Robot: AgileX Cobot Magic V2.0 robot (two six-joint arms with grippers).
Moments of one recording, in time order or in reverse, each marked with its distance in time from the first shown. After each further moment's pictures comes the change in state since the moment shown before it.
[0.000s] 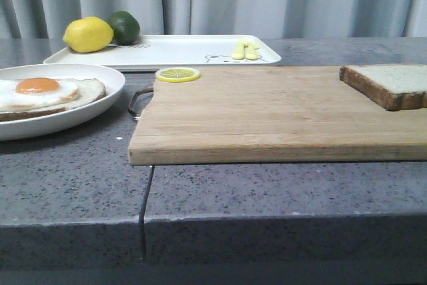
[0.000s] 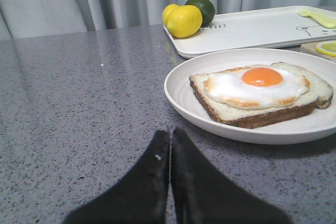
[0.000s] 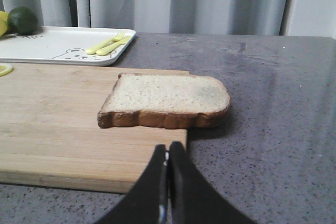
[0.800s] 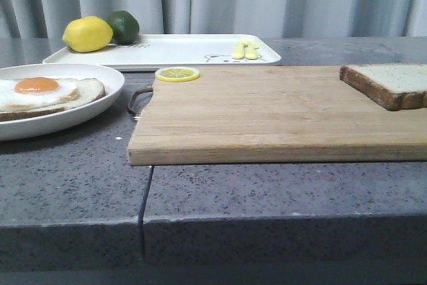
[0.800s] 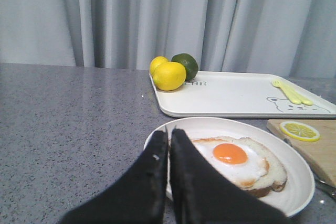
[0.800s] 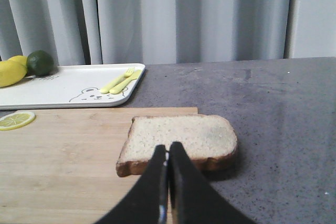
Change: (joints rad) left arm 0.000 0.010 -0.178 -0.176 0.054 0.000; right arm 0.000 0.014 -0.152 0.077 0.074 0.000
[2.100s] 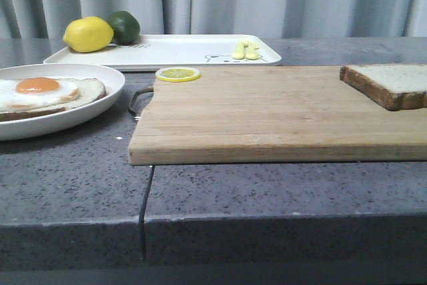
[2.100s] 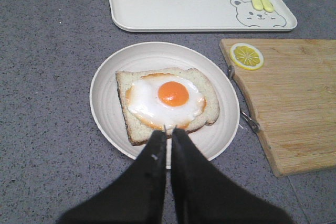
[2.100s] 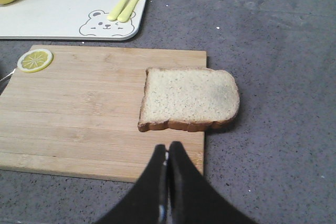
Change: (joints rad) left arm 0.000 0.589 -0.669 -0.120 0.667 0.000; right arm 0.000 0.473 -0.707 0.002 0.712 0.000
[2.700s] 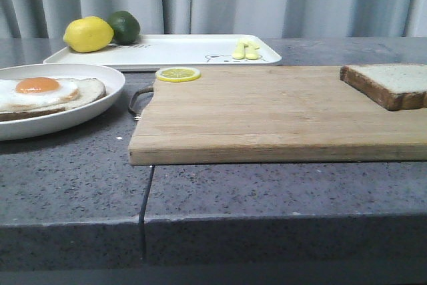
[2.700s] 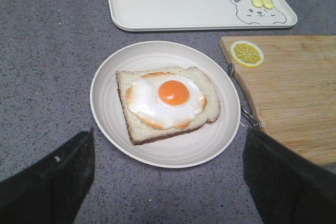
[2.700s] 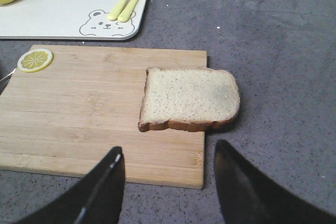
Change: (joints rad) left arm 0.000 0.000 0.000 -0.002 0.004 0.020; right arm 0.000 0.002 0.000 0.002 0.000 0.000
